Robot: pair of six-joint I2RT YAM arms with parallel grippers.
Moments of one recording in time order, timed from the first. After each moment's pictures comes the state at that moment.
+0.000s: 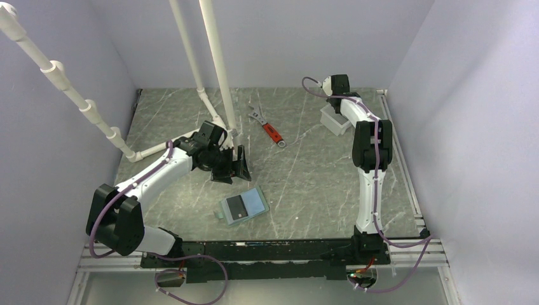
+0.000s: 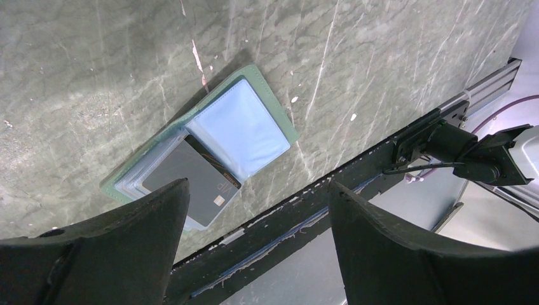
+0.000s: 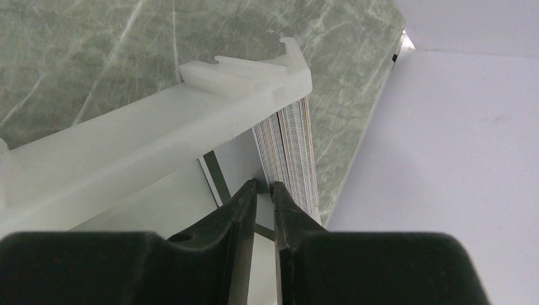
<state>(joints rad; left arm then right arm) -0.47 1.39 1.02 -0.69 0.42 -0.51 0.08 2.34 1.91 -0.39 0.39 -0.69</state>
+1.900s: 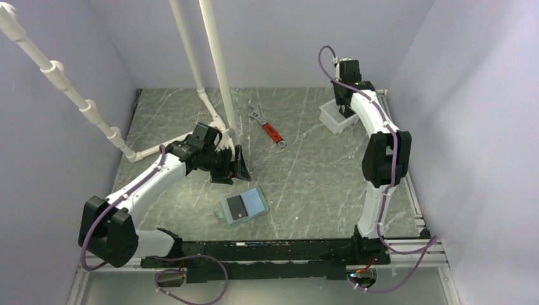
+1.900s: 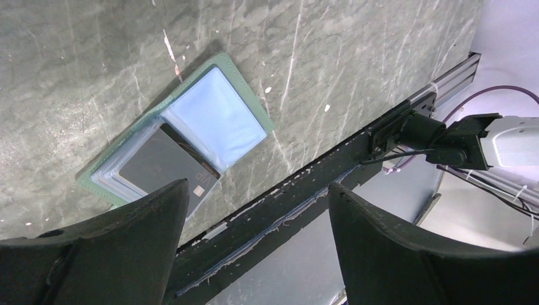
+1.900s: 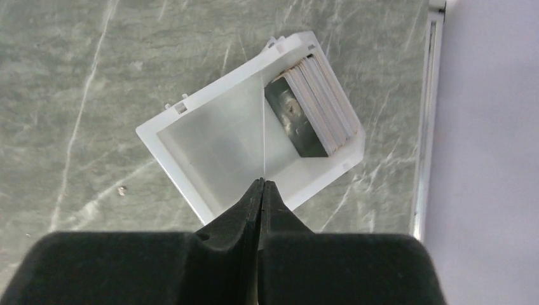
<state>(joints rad) -0.47 1.32 0.98 -0.67 0.48 -0.54 0.09 2.04 1.85 -0.56 0.20 -0.18</state>
